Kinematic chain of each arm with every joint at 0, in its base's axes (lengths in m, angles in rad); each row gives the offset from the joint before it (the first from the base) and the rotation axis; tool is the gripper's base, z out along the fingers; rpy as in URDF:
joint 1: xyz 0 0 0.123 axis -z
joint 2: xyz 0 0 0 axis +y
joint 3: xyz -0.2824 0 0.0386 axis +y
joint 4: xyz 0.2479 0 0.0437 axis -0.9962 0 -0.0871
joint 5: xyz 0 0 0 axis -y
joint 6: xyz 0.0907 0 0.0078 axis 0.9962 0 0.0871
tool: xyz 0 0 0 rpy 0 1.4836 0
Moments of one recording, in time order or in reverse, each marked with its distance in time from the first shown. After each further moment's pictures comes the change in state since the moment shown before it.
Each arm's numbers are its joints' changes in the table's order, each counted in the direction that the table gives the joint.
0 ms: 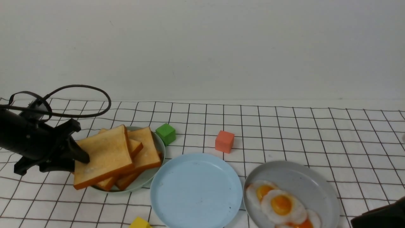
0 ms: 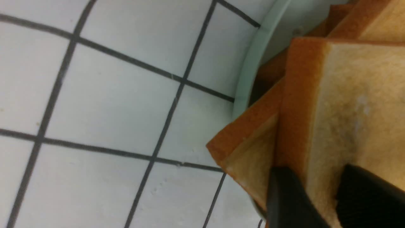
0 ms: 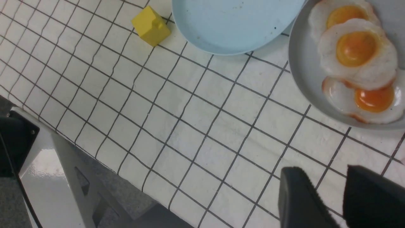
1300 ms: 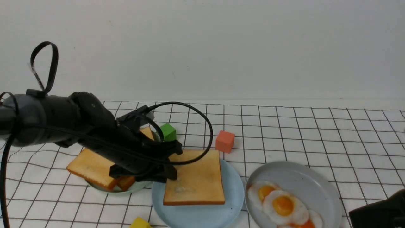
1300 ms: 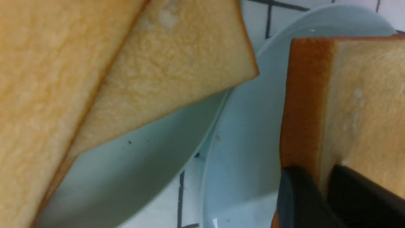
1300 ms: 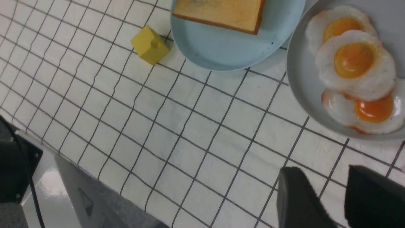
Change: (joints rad) right arm 0.001 0.001 0.000 0.016 0.042 0.062; left arm 0.543 -0.047 0.070 0.021 0.273 -0.114
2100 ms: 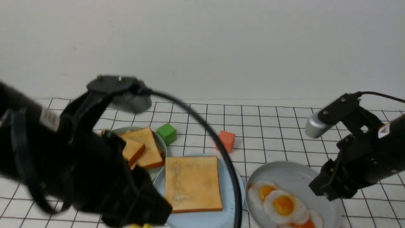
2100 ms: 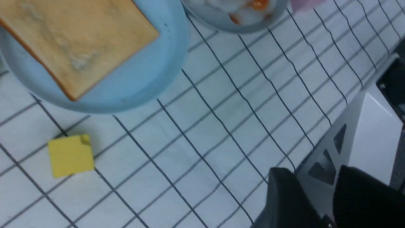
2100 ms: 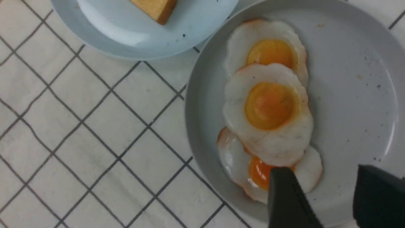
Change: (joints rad) right arm 0.011 0.571 -0.154 0.152 0.202 -0.422; left arm 0.253 -0.695 0.075 -0.243 -0.463 0.068
